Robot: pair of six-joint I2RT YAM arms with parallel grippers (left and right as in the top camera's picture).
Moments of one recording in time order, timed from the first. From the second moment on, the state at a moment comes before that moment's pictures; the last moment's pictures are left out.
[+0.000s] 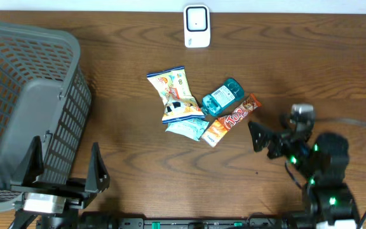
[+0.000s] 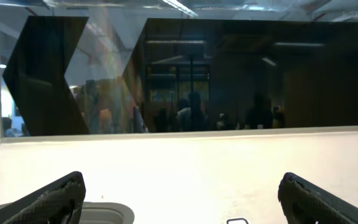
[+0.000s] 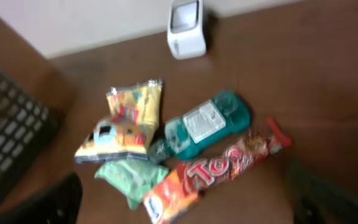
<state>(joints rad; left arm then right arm) -0.01 0.02 0.62 -0.15 0.12 -0.05 0.07 0.68 0.56 -0.37 -0.39 0.27</state>
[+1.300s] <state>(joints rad) -0.01 0.01 0.59 -0.16 0.10 -0.07 0.27 1.60 0.70 -0.19 -0.33 0.71</state>
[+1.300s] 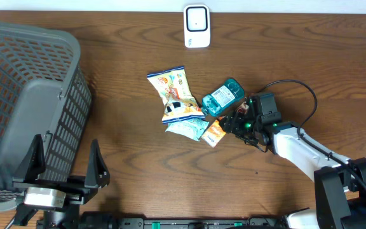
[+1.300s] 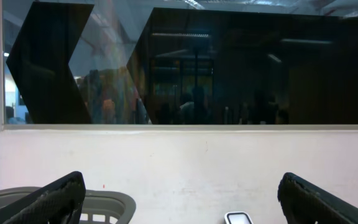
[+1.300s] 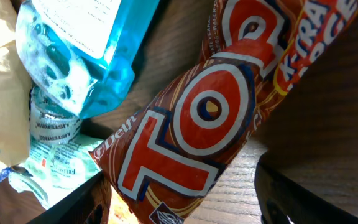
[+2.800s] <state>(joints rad) -0.01 0.01 0.59 -0.18 0.10 -0.07 0.21 1.79 0.73 -0.11 -0.75 -0.06</state>
